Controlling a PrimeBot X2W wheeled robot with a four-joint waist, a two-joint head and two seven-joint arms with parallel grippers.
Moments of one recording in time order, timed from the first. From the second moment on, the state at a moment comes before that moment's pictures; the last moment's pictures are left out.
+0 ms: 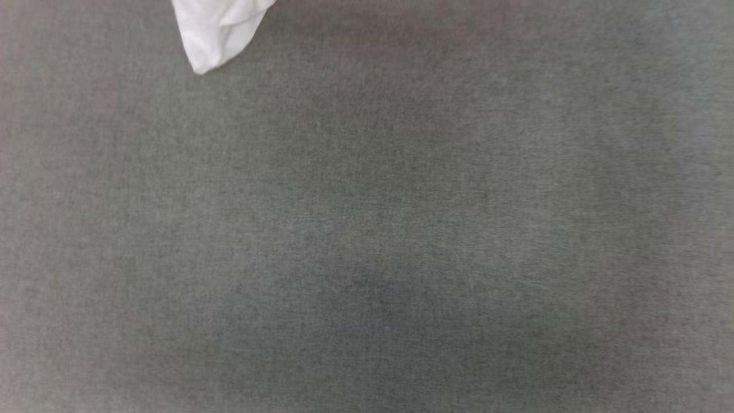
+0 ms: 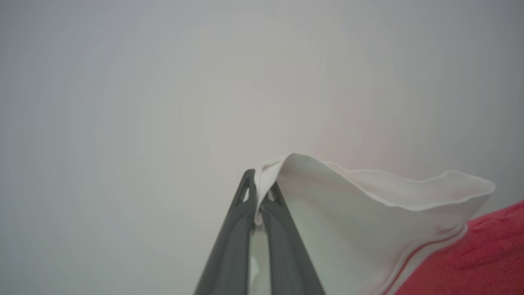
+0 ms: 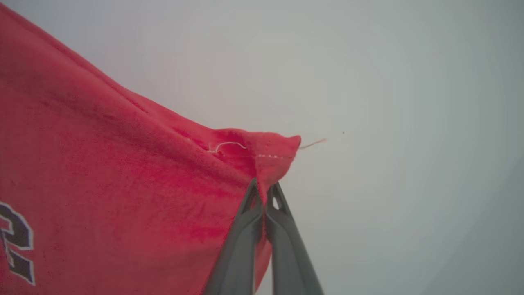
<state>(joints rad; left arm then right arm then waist) -1.97 0.52 -0.84 0.95 -0.69 -0.12 -0.26 -1.45 -0.25 0.13 0.71 -0.01 0.13 -0.10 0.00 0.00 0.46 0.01</state>
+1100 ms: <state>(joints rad) -0.71 1.03 -1.09 -0.03 -1.25 0.24 0.23 -0.45 -0.52 0.36 0.26 0.62 0.13 0.41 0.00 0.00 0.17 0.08</state>
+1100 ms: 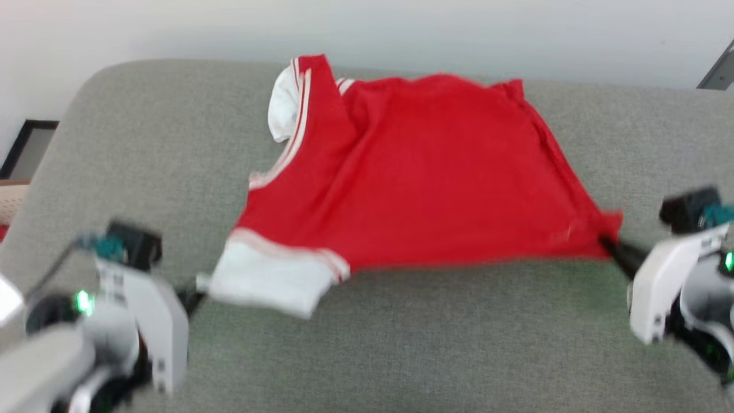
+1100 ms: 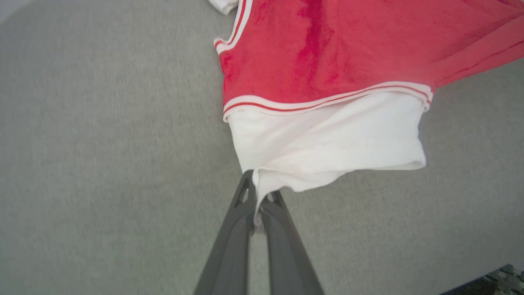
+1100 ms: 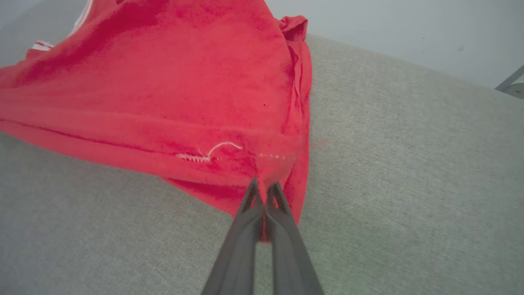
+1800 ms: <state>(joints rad) -0.34 1.20 -1.17 -0.42 -1.51 0.47 0.21 0.14 -0.52 0.16 -0.17 0.78 0.13 0.90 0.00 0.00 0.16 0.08</state>
